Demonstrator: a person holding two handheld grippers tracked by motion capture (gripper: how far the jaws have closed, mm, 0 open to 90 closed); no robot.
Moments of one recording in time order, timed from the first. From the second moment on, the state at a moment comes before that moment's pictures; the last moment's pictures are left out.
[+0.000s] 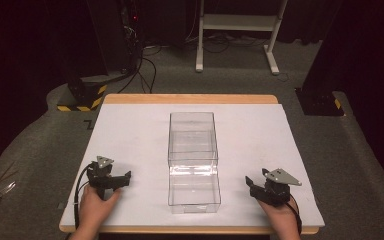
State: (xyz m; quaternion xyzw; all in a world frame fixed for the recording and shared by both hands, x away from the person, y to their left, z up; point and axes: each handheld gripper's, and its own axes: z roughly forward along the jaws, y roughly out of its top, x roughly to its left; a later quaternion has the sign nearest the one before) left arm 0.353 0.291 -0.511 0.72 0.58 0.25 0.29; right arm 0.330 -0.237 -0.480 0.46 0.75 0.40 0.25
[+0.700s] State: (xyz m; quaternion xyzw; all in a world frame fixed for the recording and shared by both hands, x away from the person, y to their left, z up) left arm 0.353 0.291 -0.511 0.72 0.58 0.25 0.29; right arm 0.322 -0.222 -0.468 0.45 0.75 0.41 0.25
